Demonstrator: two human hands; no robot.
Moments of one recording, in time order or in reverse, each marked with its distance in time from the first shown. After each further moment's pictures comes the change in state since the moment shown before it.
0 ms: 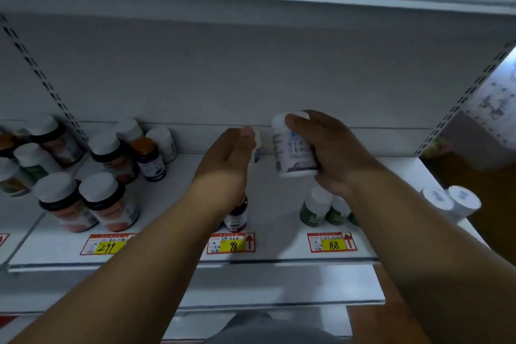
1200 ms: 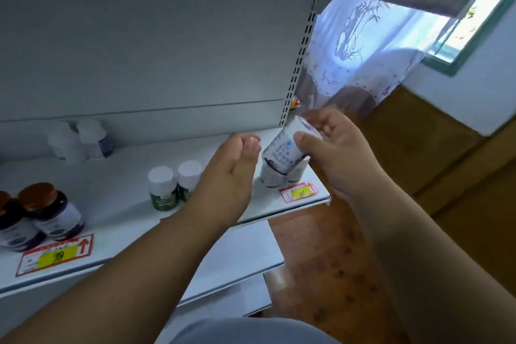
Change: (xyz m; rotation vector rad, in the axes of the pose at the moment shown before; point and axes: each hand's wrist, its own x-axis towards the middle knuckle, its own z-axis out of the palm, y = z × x) left_hand -0.091 0.034 0.220 0.056 -0.420 0.231; right_hand -0.164 -0.014 -0.220 -0.365 0.486 -0.212
